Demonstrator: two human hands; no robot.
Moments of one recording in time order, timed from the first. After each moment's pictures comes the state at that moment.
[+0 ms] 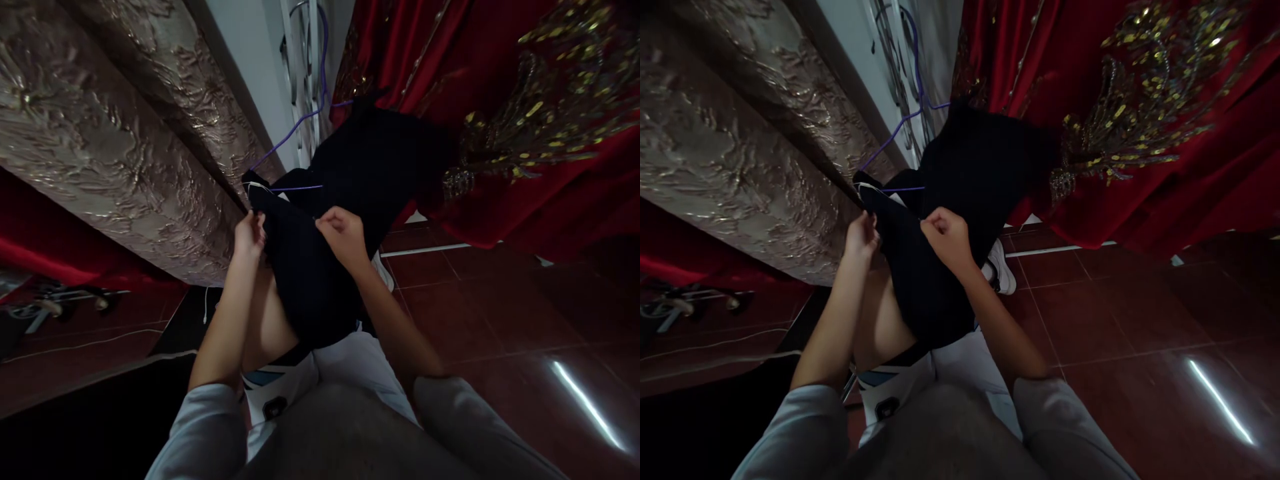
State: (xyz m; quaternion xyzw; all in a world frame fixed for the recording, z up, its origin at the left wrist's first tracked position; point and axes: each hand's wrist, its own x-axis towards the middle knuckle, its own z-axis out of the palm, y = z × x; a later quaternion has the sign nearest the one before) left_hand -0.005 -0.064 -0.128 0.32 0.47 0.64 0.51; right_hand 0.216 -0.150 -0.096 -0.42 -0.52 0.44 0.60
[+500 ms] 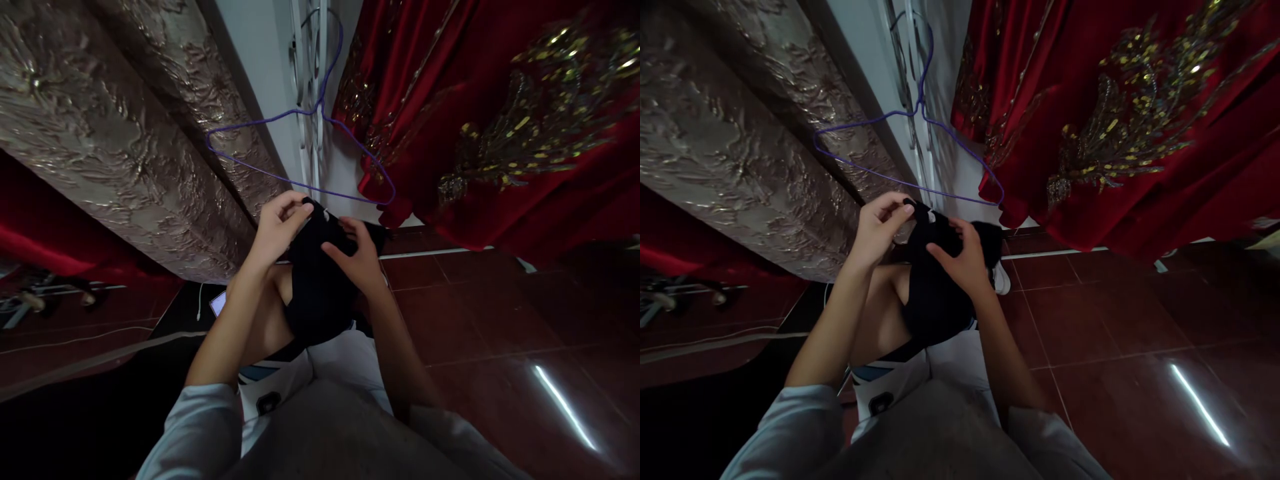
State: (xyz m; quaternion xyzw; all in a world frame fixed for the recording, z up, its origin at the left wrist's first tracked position) left_hand 0.065 -0.134 -0.062 0.67 0.34 0.55 0.37; right_hand 0.246 -0.187 -0.119 -0.48 -0.58 0.32 0.57
